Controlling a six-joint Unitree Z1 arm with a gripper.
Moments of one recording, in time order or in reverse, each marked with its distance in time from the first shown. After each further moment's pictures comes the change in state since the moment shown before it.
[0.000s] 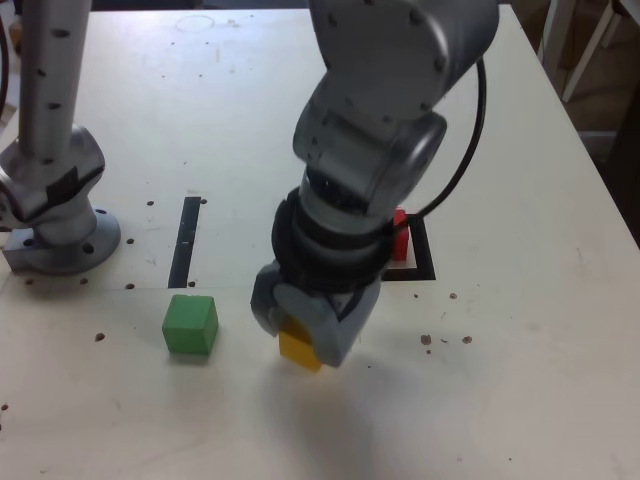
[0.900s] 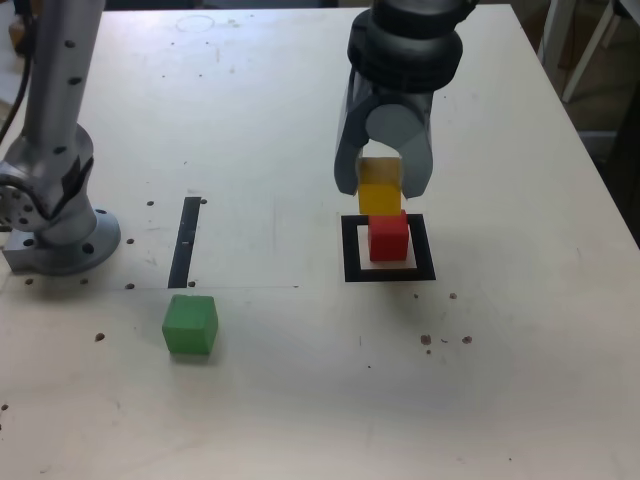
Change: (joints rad) arm 0.422 -0.043 -0.247 0.185 0.018 -0.012
